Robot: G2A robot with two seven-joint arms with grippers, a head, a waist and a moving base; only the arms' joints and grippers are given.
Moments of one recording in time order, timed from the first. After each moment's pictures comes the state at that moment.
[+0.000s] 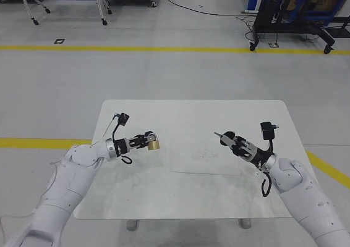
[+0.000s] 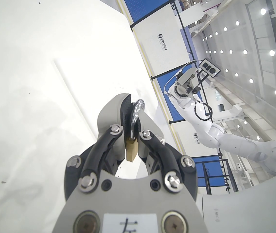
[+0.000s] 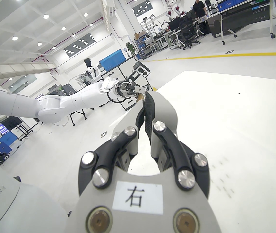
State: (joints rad) left arm 0.94 -1.15 -1.04 -0.98 -0.20 -0.58 -0.93; right arm -1.32 -1.01 1.24 -1.31 -0.28 -1.01 0.21
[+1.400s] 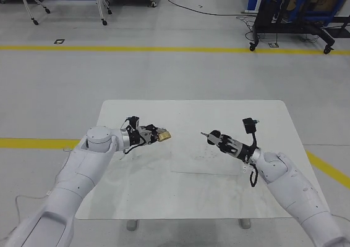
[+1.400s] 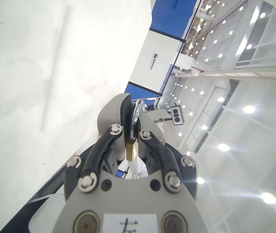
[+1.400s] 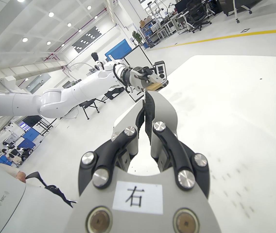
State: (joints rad) left arm 0.79 -1.24 -0.93 -0.87 -0.56 0.19 -0.95; right arm -1.15 -1.06 1.06 -1.12 -0.15 -1.01 0.31
